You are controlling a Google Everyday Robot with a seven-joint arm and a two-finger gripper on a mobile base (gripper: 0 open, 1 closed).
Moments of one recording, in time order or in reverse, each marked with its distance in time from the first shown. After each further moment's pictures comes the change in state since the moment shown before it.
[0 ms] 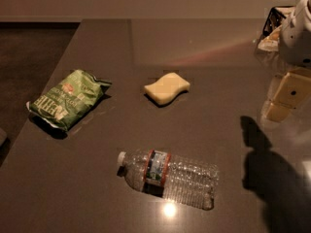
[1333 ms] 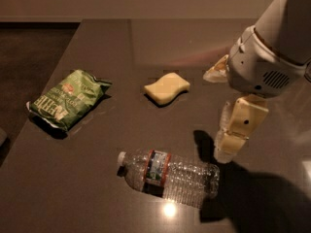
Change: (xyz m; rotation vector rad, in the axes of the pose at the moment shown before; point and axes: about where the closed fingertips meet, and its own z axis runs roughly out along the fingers) arm -0.081 0.079 0.025 -0.246 -0.195 -0.098
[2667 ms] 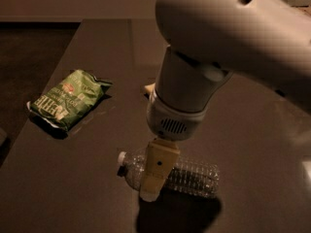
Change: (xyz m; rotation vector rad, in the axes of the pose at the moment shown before) arm -0.067 0.044 0.099 -0.074 0.131 0.116
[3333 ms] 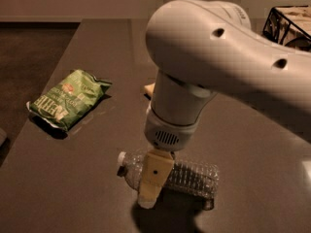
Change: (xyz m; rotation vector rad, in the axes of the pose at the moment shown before) arm 0.008 -0.001 0.033 -0.021 0.051 0.062
